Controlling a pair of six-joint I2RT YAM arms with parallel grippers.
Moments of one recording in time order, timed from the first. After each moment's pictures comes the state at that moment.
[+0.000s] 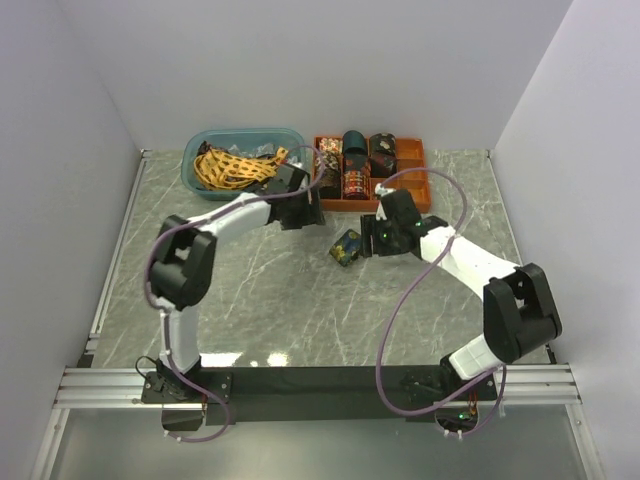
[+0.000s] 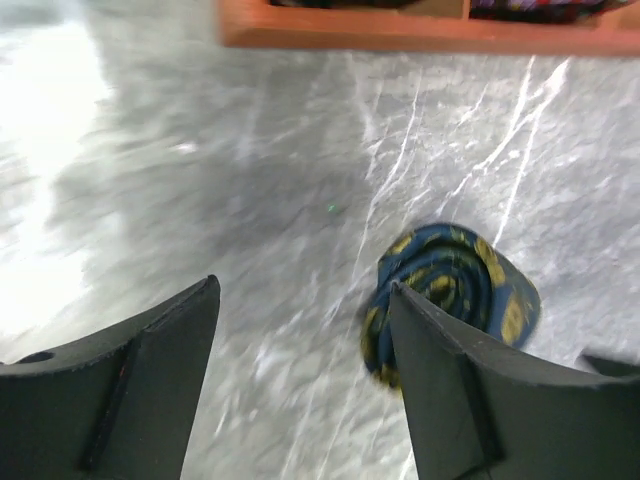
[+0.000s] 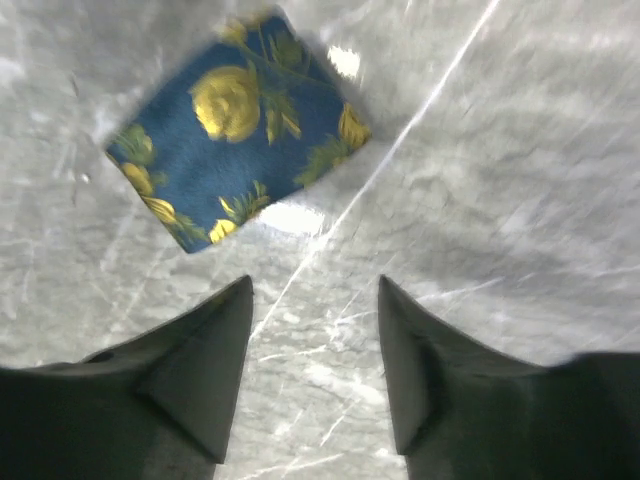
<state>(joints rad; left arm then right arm) -0.55 2.01 1.50 -0.37 0.08 -0.63 0.43 1.50 0.97 -0.41 -0.05 0.30</state>
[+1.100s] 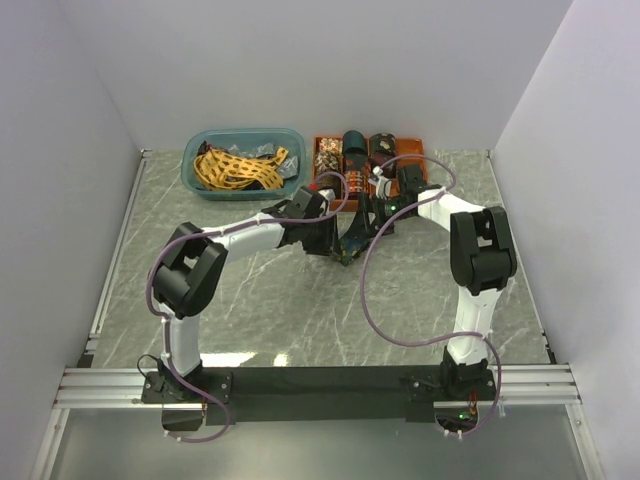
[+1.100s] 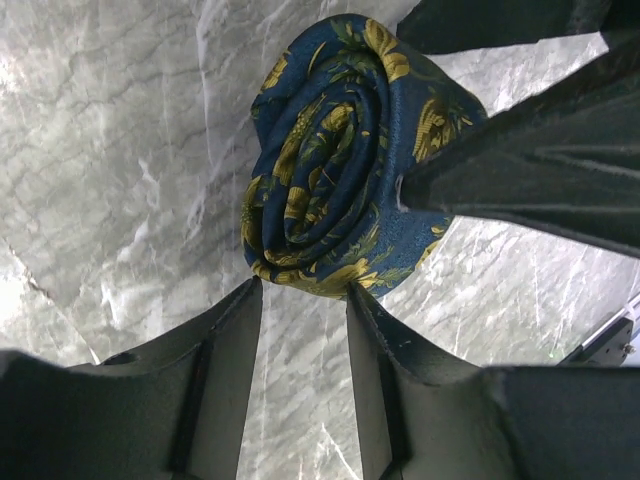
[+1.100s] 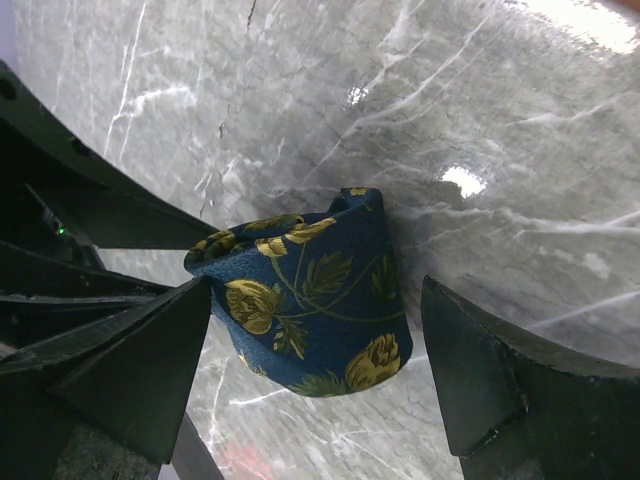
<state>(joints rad) -0.67 1.93 1.32 -0.26 0.24 -0.59 0.18 2.00 1.35 -0.43 -0.80 0.07</state>
